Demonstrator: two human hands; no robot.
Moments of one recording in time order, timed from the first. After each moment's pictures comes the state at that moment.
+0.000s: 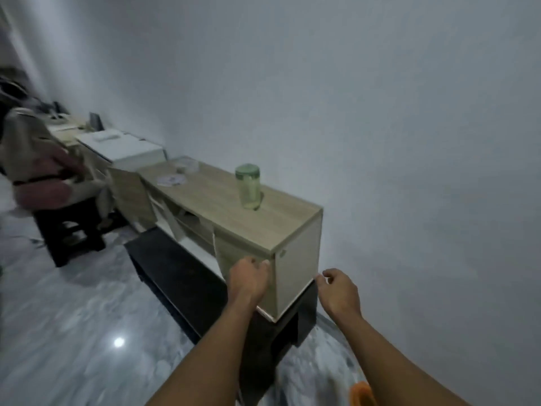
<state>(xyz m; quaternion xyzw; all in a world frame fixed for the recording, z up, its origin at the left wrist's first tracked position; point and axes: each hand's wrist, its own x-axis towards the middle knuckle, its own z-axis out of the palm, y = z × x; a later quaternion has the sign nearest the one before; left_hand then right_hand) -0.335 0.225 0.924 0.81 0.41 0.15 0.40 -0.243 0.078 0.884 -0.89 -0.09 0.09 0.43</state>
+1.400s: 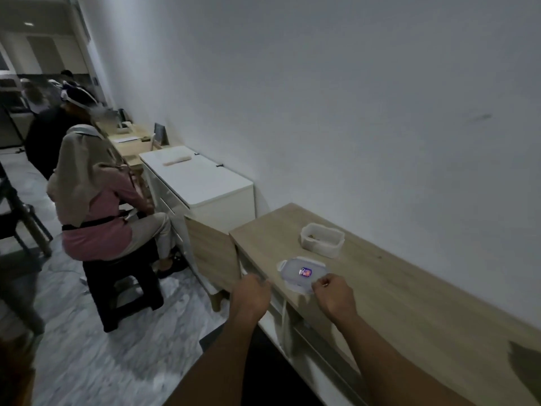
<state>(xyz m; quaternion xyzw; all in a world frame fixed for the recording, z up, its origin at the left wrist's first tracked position) -0.147 1.124 0.913 0.78 0.47 0.13 0.39 -0.021 1.010 0.886 -0.87 -0.16 0.16 0.43</state>
